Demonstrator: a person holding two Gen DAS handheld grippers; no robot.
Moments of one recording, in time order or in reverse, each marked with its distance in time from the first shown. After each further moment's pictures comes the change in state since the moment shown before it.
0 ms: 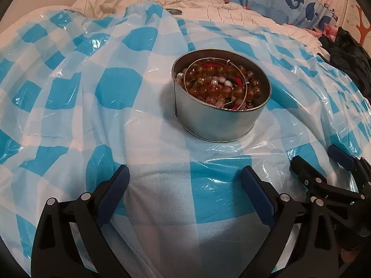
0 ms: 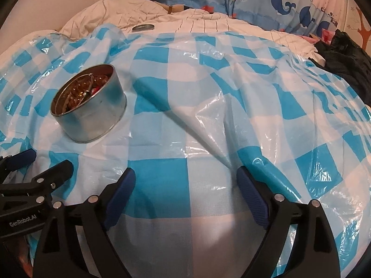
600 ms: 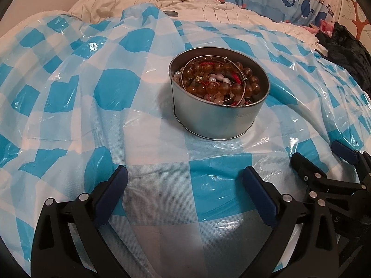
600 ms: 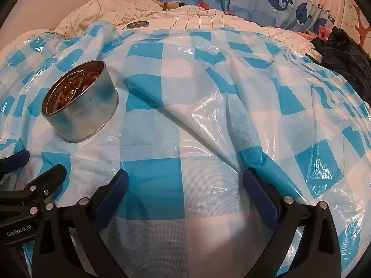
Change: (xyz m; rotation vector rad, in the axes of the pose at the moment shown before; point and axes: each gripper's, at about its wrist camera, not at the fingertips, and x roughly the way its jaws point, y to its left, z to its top) left arm 0.002 0.001 -0.003 0.036 -0.016 0.001; right arm 0.006 -0.001 0.000 0.014 0.017 -0.021
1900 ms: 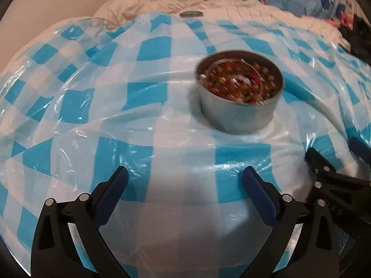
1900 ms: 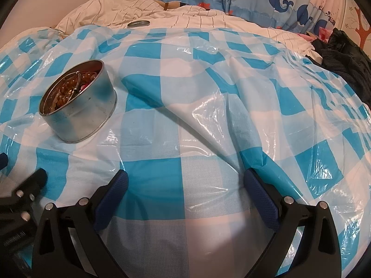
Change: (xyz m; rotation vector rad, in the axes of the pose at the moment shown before) left arm -0.022 -0.013 -0.001 -0.029 0.007 0.227; right arm 0.001 -0.006 0.000 -0.010 0.000 -0.002
